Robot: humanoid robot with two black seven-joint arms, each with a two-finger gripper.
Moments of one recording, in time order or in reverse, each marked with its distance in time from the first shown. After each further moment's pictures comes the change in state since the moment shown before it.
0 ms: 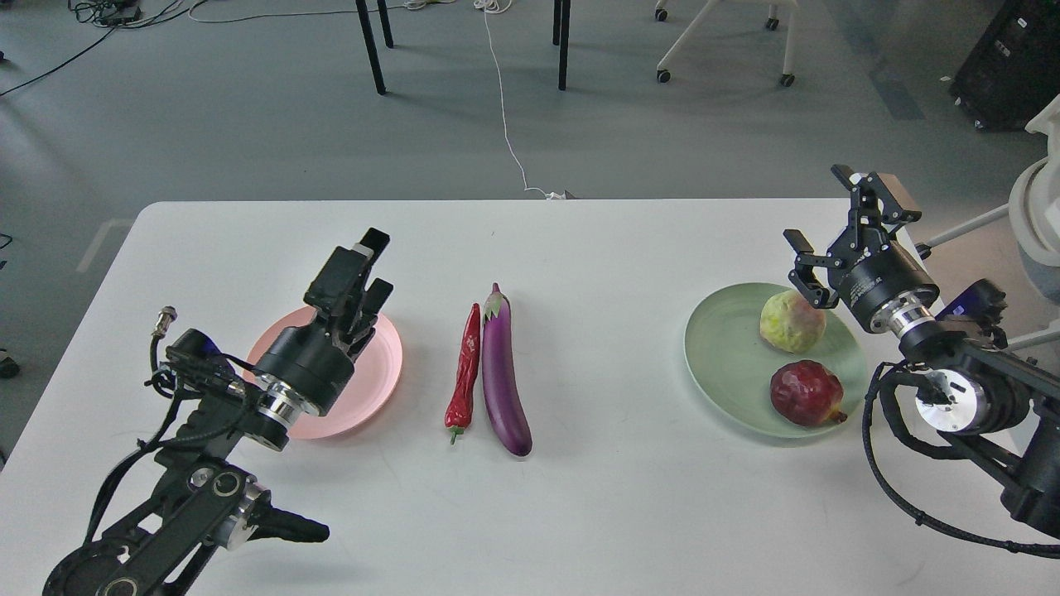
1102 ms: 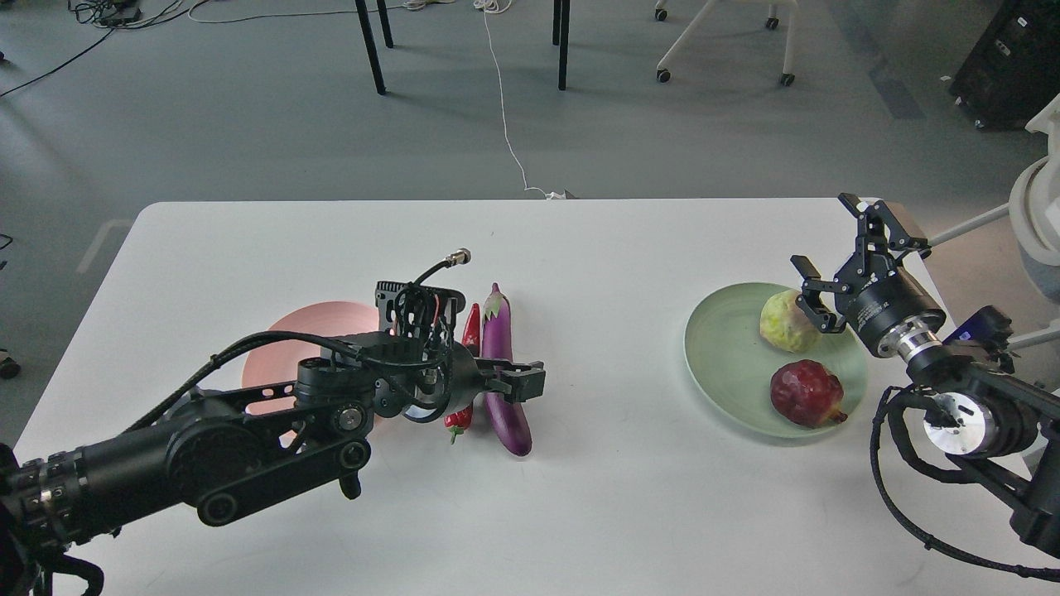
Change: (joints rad) left arm -0.574 -0.047 0.585 0.072 0.164 -0.356 0.728; right arm -0.039 -0.009 -0.002 0.006 -0.002 -0.002 0.000
